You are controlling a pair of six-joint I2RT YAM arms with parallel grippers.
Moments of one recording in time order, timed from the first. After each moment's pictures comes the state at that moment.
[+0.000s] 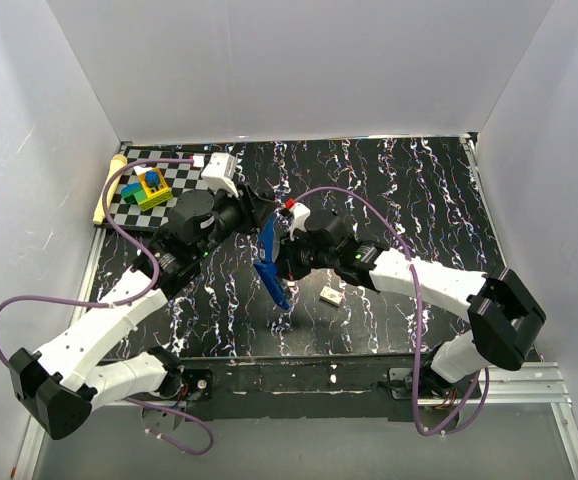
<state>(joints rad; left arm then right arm) -0.67 1.04 1.02 -0.12 -0.05 -0.45 0.93 1.48 0.98 -0.05 -0.27 0.48</state>
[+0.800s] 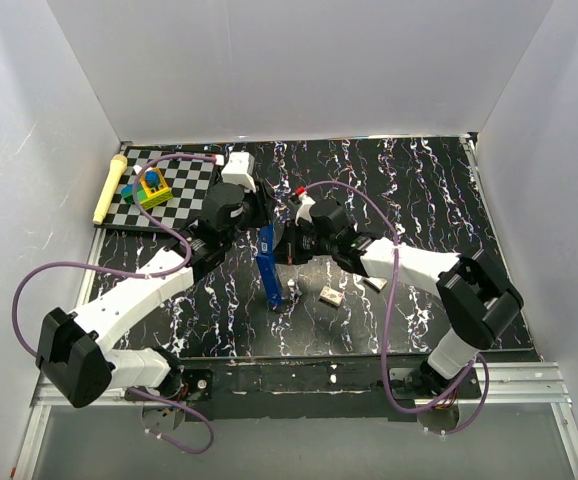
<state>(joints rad) -0.67 1.24 1.01 -0.04 -0.25 -0.40 0.82 1.61 0.98 0.13 -0.39 0.68</state>
